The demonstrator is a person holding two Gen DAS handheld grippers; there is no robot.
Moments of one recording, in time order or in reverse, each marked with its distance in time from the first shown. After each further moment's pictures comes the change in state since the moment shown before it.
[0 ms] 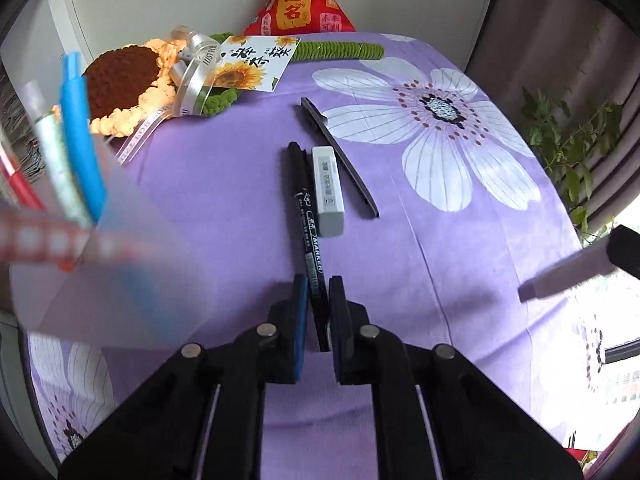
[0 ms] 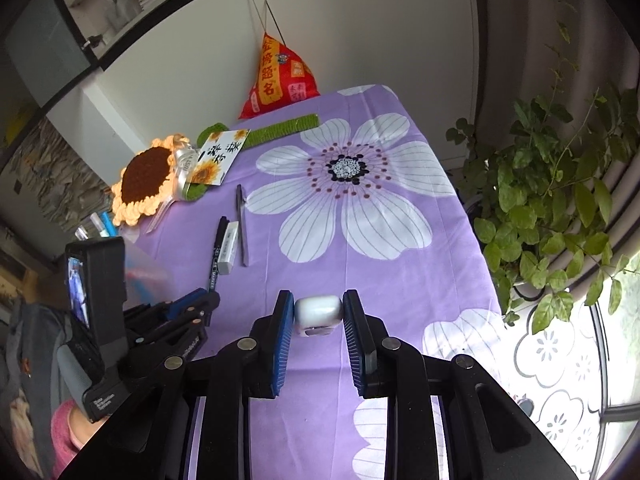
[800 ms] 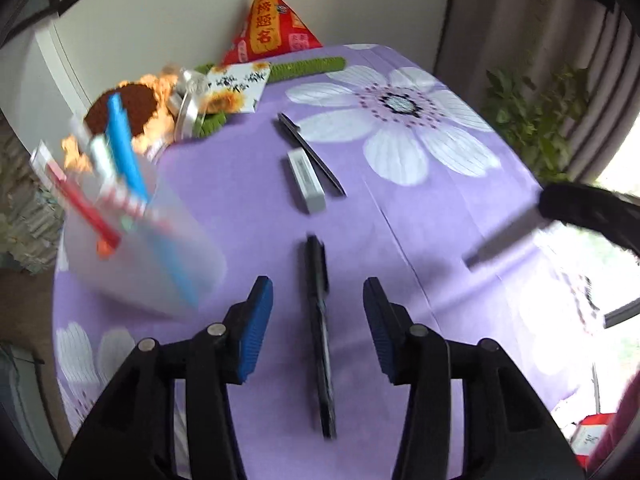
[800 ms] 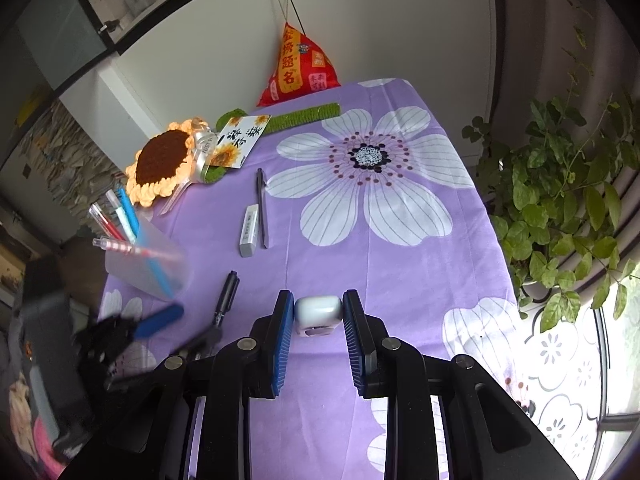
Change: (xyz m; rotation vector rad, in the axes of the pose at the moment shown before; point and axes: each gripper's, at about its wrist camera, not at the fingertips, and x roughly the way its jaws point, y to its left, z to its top) left arm -0.022 -0.019 -0.016 0.128 -0.033 0.034; right arm -0.003 0.014 -0.011 -0.040 0.020 0.030
